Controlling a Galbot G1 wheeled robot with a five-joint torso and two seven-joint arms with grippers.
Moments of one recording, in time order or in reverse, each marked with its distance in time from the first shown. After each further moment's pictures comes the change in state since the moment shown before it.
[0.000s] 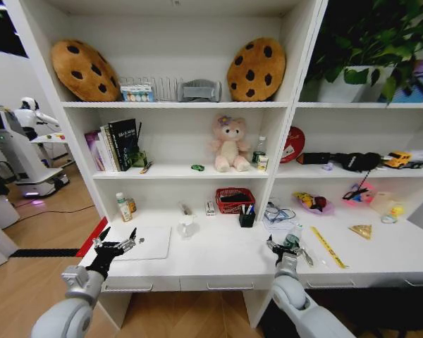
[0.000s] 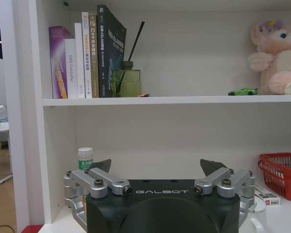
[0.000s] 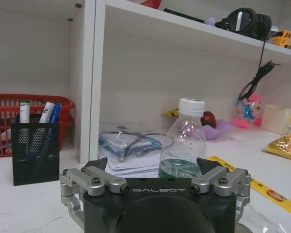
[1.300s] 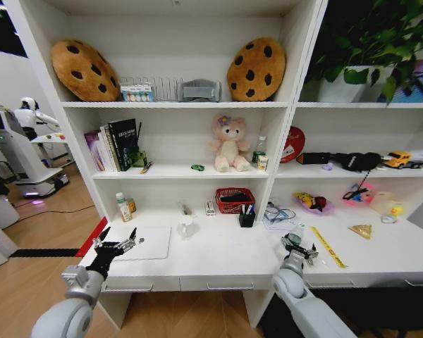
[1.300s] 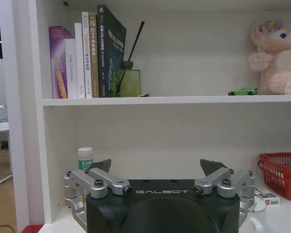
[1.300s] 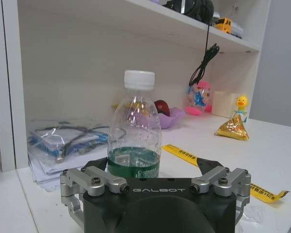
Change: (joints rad) left arm 0.000 0.000 0.000 0.000 0.000 0.000 0.000; right arm 0.080 0.068 0.076 -0.212 0.008 0.080 0.057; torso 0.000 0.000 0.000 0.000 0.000
